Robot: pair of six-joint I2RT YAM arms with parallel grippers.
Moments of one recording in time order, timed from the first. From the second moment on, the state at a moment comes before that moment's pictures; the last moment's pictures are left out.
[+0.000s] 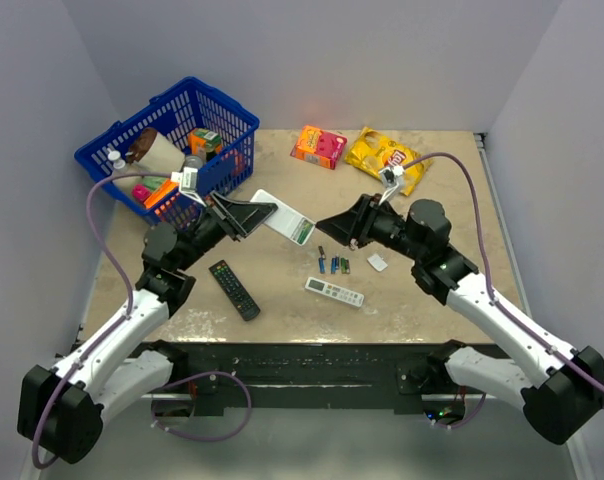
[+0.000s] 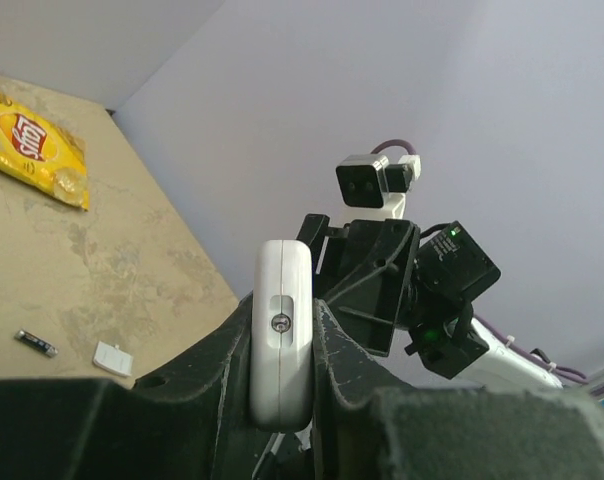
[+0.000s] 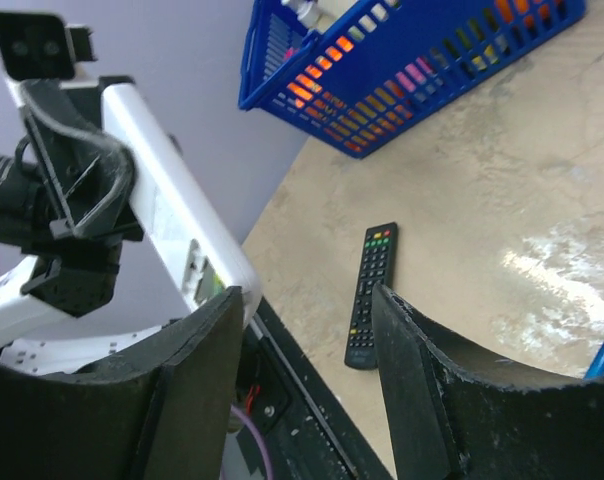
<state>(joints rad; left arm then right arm) -0.42 0.93 0.58 0.65 0.43 -1.09 0.56 1.02 0.78 0.18 -0.41 0.78</state>
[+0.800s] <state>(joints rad) -0.44 0.88 0.64 0.50 0.40 -0.76 0.73 1.12 1.00 -0.08 -0.14 0.74</state>
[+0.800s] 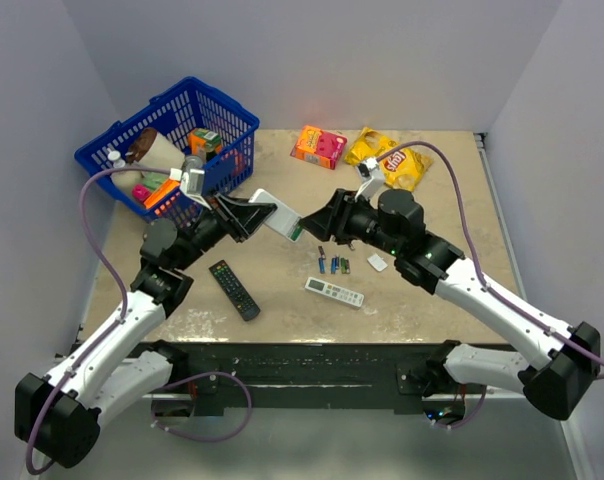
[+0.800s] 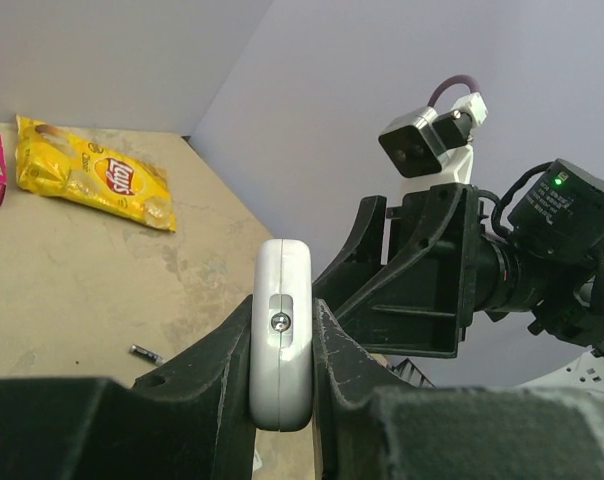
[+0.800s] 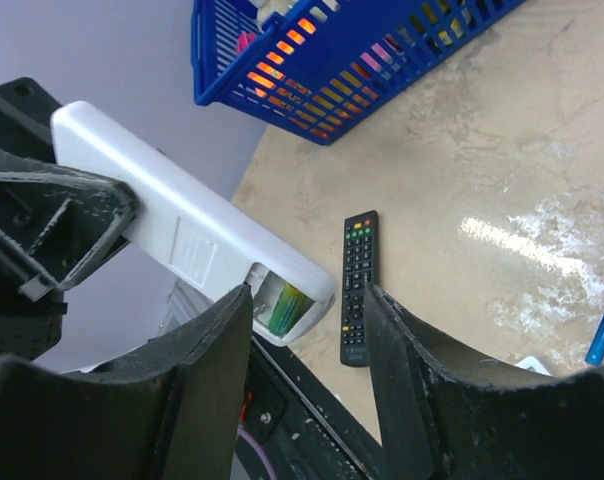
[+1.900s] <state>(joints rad) -0.50 0.92 0.68 0.46 0.29 -0.62 0.76 1.23 1.02 -0.09 -0.01 0.90</state>
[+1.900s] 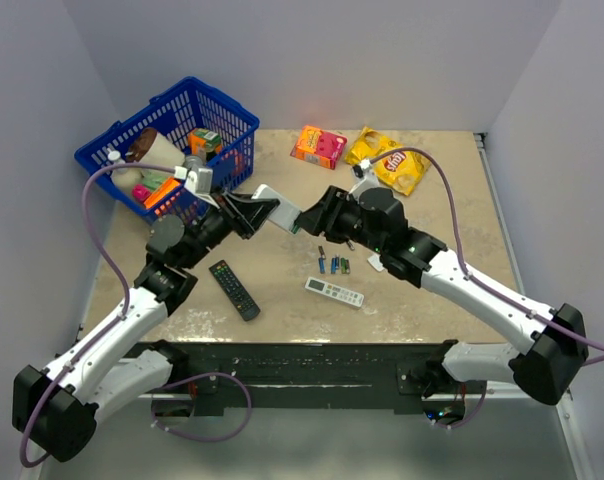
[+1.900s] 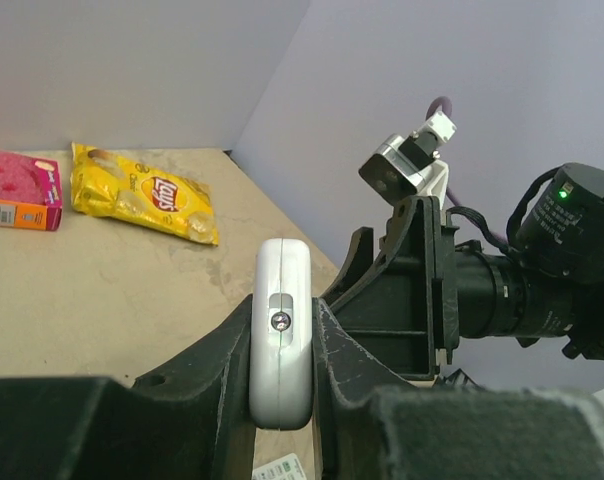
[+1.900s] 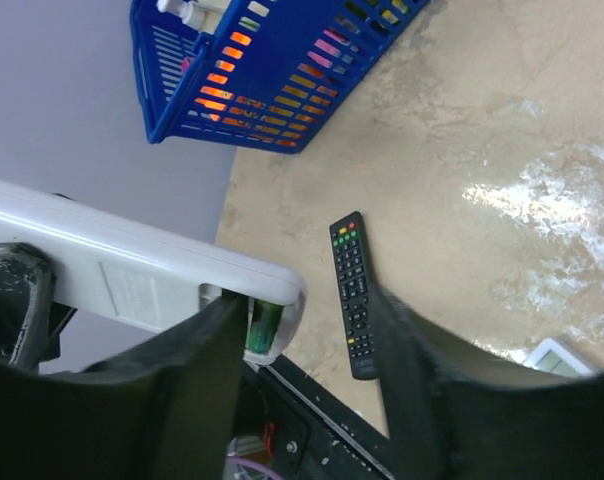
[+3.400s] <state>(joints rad) -0.50 0.89 0.44 0.29 0.21 -0.76 0.56 1.48 1.08 -0.60 0.05 0.37</state>
